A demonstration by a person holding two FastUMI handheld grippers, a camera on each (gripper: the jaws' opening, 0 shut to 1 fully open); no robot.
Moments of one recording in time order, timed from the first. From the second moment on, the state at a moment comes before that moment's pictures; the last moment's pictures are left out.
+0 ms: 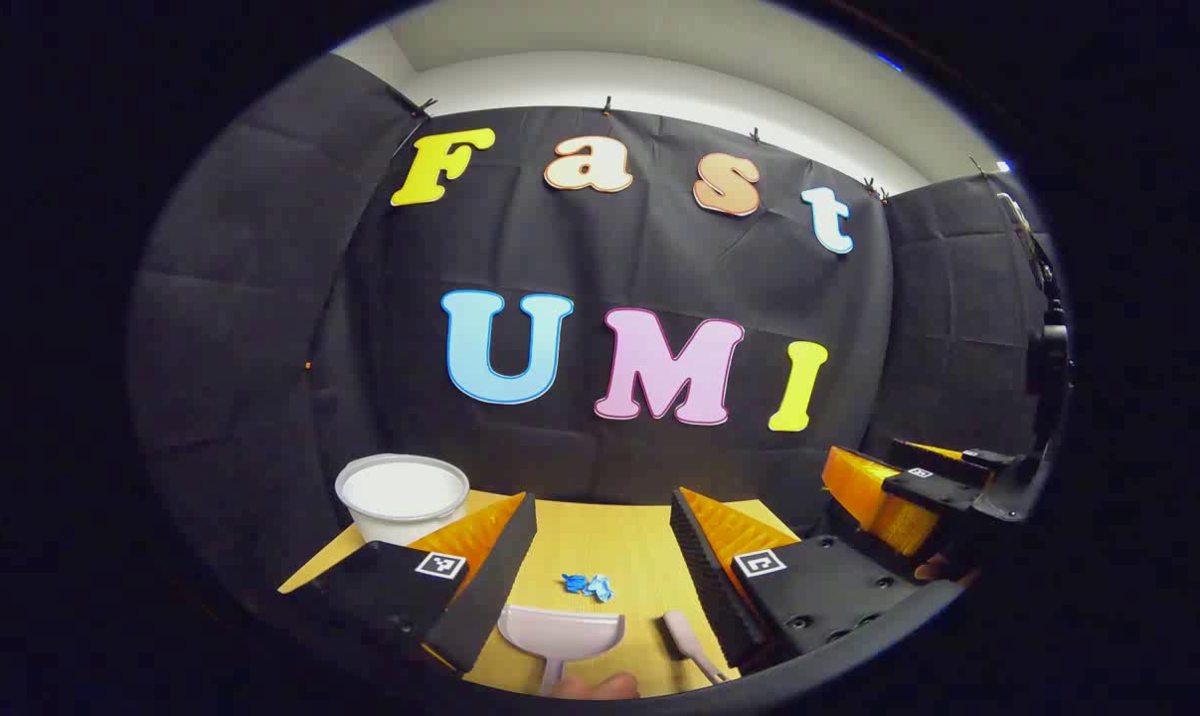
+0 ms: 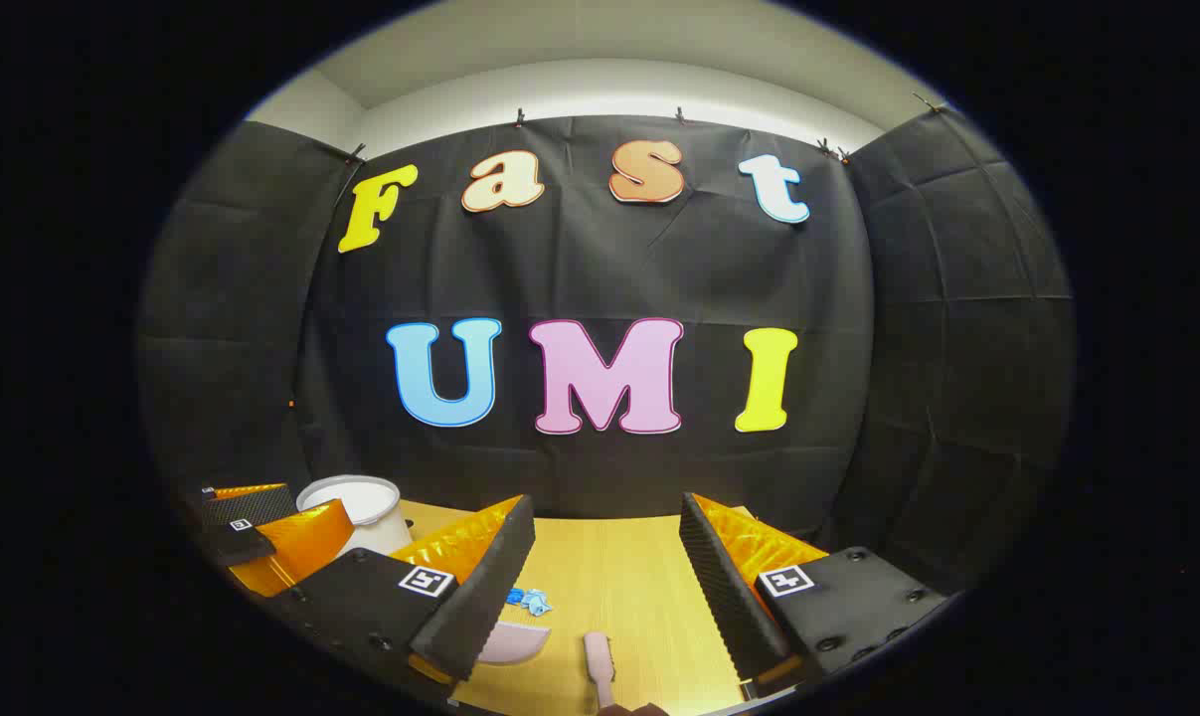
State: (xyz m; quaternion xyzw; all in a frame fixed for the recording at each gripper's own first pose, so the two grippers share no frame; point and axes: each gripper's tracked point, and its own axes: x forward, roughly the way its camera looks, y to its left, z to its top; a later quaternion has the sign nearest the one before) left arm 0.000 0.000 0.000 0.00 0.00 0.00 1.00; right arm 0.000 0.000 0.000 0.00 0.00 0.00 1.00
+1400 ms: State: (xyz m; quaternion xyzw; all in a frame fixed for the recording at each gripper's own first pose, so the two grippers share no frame) left arm -0.007 -0.004 0.007 0.02 -0.01 -0.01 1.00; right arm -0.009 -0.001 0.002 -0.01 -0.01 0.00 1.00
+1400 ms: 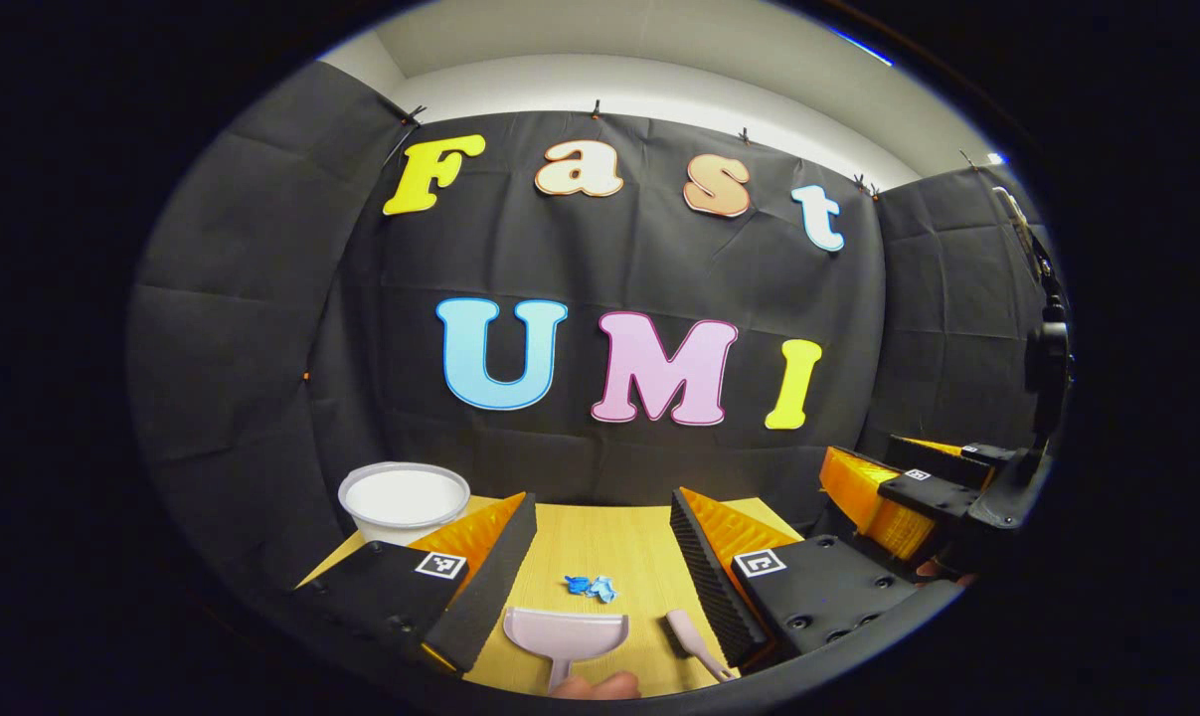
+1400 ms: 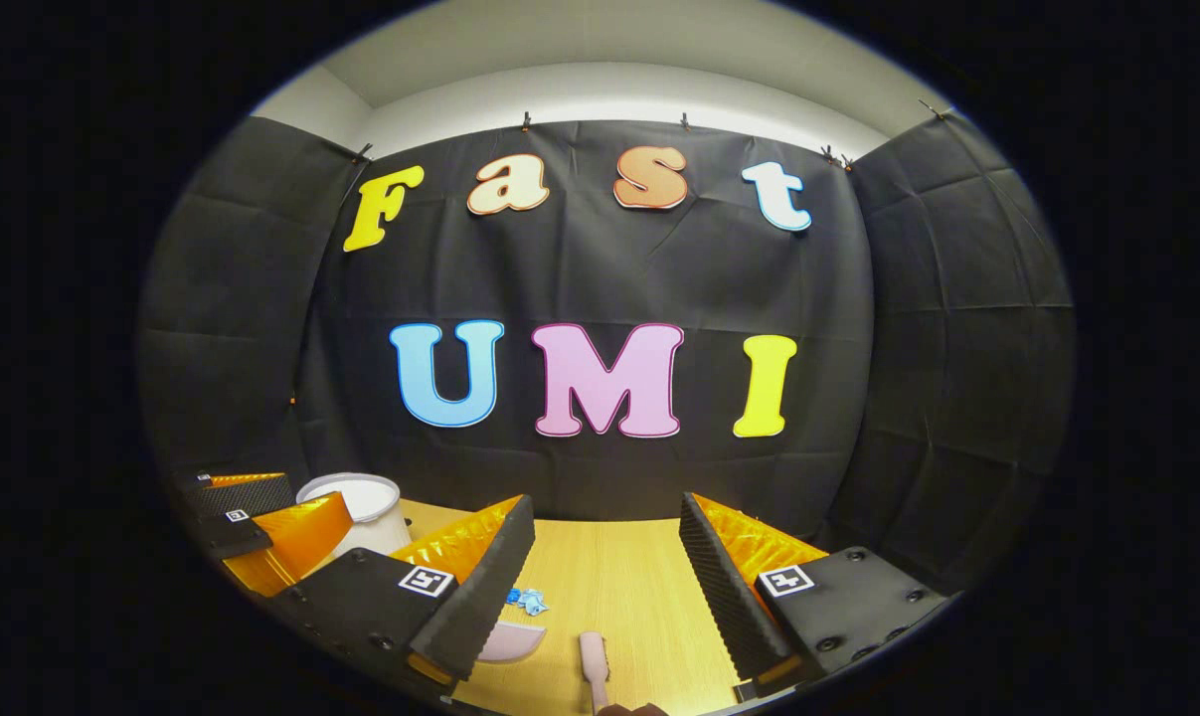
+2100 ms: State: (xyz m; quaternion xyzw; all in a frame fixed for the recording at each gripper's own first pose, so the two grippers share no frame) left arm -0.019 -0.006 0.007 0.02 -0.01 -0.01 1.00; right arm -0.021 -0.004 0.003 -0.01 -0.01 0.00 1.00
